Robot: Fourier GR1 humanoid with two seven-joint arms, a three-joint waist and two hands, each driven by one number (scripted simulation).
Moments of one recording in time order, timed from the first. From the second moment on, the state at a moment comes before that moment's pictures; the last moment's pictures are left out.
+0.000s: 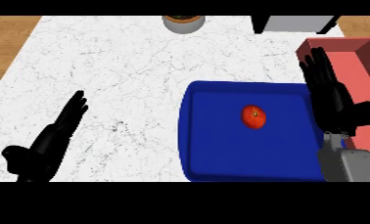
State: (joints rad) left arm 0.09 0.58 -0.34 -1.67 0.37 0.28 -0.01; right arm -0.17 -0.22 -0.05 -1.53 -0.25 -0.11 0.02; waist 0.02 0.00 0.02
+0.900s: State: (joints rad) left arm -0.05 0.46 -0.22 -1.69 0.45 0.40 0.07; right arm 0.37 -0.18 -0.14 -1.73 0.25 -0.65 0.00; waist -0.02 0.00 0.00
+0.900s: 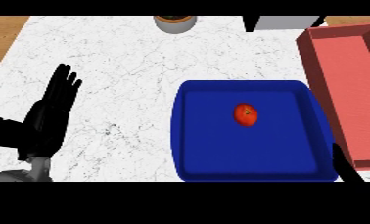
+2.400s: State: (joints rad) left arm -0.11 0.35 -0.16 -1.64 0.35 0.35 0.13; right arm -0.04 -0.25 0.16 -2.02 0.52 -0.07 1.06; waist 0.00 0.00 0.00
